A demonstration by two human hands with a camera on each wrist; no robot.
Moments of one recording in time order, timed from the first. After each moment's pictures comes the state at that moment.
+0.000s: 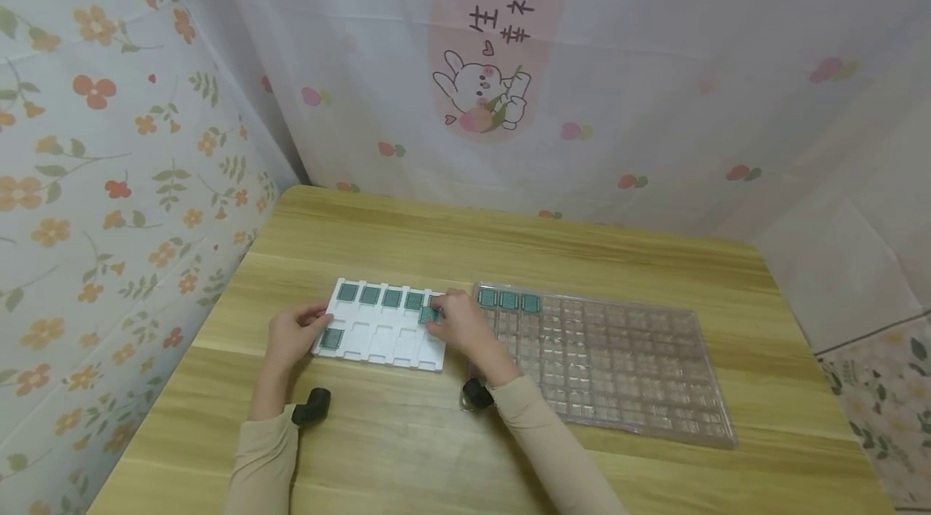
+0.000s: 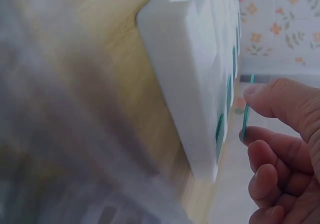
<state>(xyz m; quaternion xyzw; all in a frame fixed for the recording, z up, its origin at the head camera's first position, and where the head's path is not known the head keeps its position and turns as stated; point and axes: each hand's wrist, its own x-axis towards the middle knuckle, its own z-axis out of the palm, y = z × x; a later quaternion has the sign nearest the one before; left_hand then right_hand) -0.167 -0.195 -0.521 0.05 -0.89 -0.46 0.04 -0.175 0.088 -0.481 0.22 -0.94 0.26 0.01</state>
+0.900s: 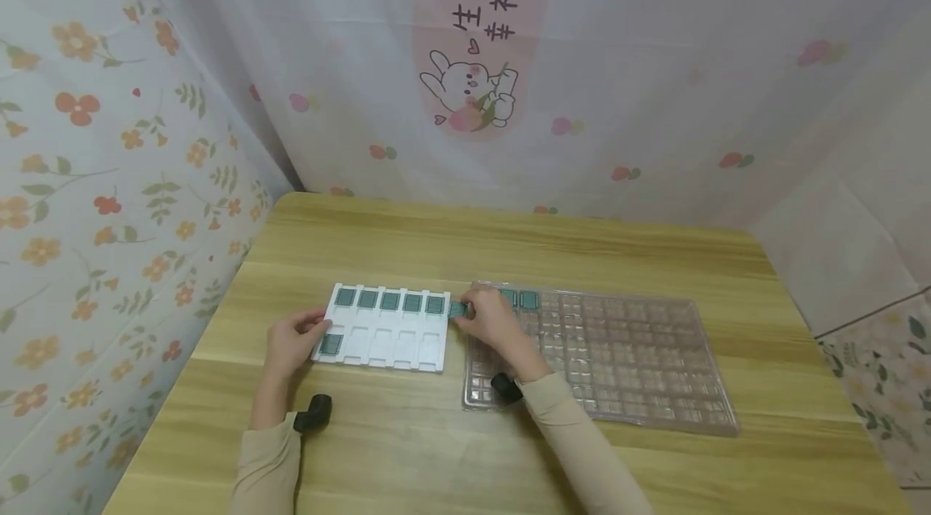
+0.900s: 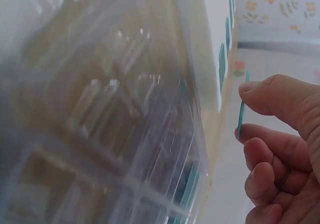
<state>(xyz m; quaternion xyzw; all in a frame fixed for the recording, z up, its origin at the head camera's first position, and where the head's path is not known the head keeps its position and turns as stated) -0.166 -0.193 -0.519 0.07 -0.88 -0.47 0.02 -0.177 0.130 -0.480 0.19 -0.94 0.28 0.03</state>
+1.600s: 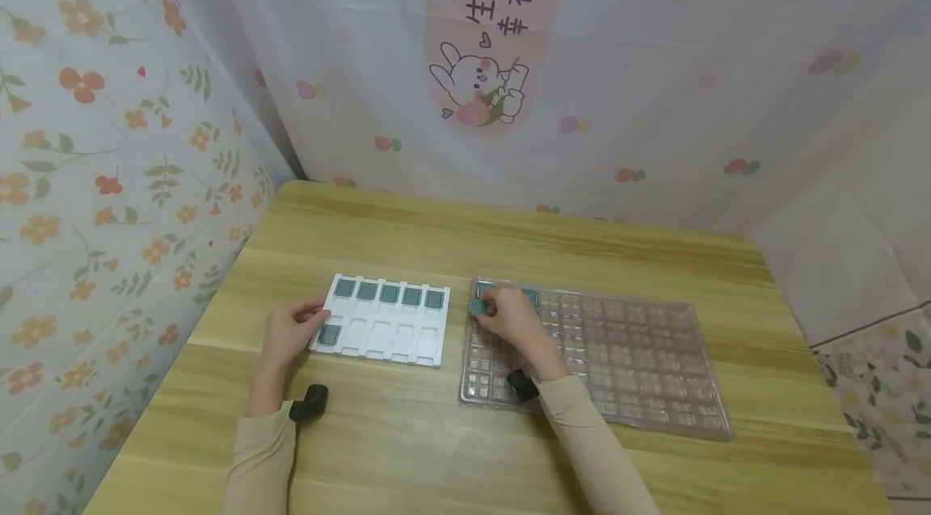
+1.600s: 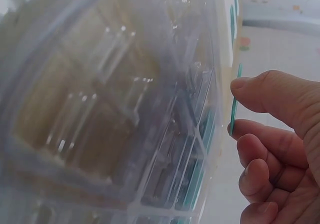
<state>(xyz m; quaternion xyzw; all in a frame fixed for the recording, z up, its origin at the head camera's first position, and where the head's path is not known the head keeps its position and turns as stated) -0.166 -0.195 -0.519 0.05 -0.88 -0.47 0.02 -0.175 0.160 -0.483 0.16 -0.96 0.24 0.00</state>
